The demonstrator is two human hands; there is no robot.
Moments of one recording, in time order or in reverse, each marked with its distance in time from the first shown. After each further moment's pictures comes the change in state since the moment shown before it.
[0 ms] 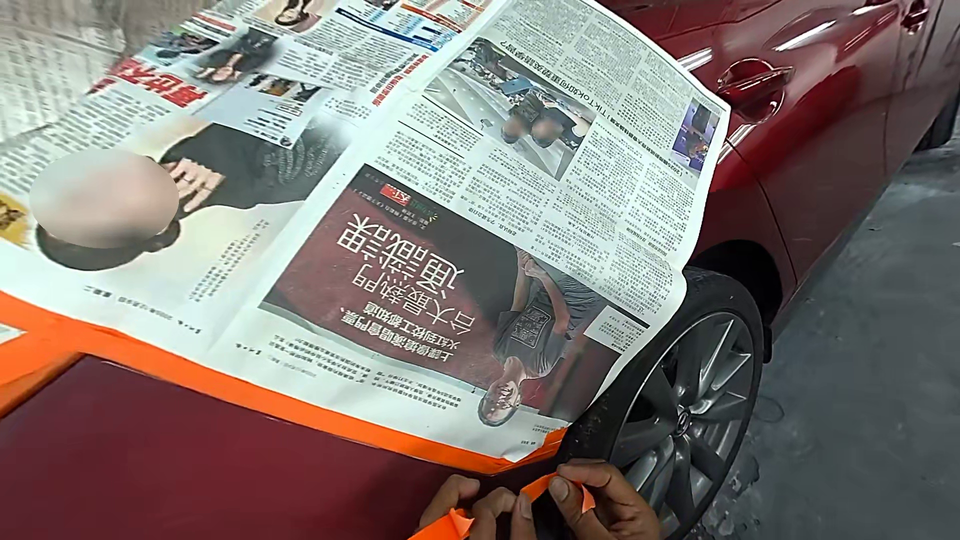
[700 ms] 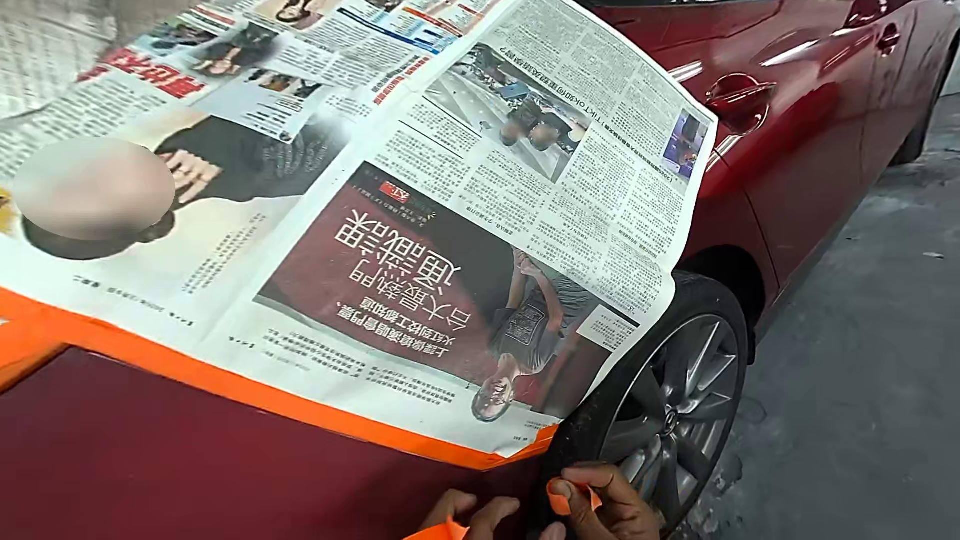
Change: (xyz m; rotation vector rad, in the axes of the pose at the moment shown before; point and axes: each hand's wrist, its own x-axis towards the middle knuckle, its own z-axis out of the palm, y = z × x) left_hand -0.012 0.003 -0.009 -0.041 -0.061 -0.032; right_hand -0.005 -0.007 -0.011 0.025 -0.014 0.043
